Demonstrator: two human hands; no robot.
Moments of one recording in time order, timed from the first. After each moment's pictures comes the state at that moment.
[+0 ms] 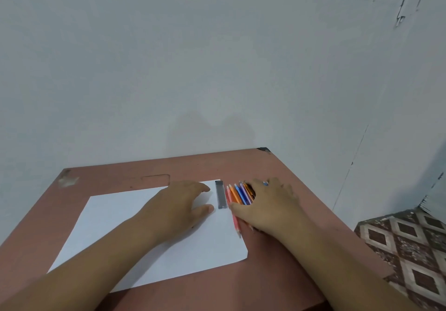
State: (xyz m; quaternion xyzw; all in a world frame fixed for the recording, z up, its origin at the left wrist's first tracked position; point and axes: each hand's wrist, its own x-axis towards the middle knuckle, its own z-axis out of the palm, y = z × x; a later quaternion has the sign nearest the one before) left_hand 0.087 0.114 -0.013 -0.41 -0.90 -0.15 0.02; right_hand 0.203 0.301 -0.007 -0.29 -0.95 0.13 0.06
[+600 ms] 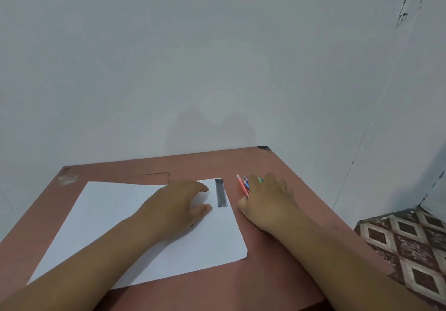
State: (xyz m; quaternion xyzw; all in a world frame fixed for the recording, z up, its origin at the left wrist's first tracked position) left_hand 0.083 0.112 -0.018 -0.41 -0.90 -0.15 0.02; right_hand 0.187 0.303 -0.009 -0.28 -0.95 0.09 0.04
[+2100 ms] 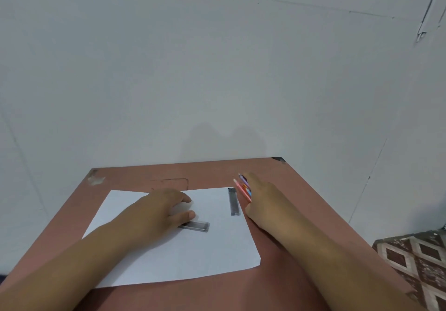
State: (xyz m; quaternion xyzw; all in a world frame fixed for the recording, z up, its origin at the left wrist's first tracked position) left_hand 0.065 0.047 -0.013 -0.35 -0.92 -0.17 -0.02; right_hand 0.168 0.288 -0.006 -0.17 -0.95 0.22 0.10
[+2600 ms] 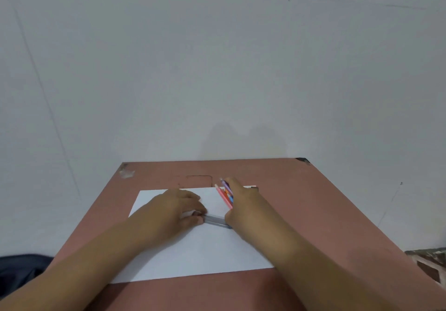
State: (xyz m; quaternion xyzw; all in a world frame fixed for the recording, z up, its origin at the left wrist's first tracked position) left_hand 0.056 0.013 -0.029 -0.46 -0.87 -0.18 0.07; right_hand 0.150 0.205 -0.001 -0.11 -0.96 0.24 0.08
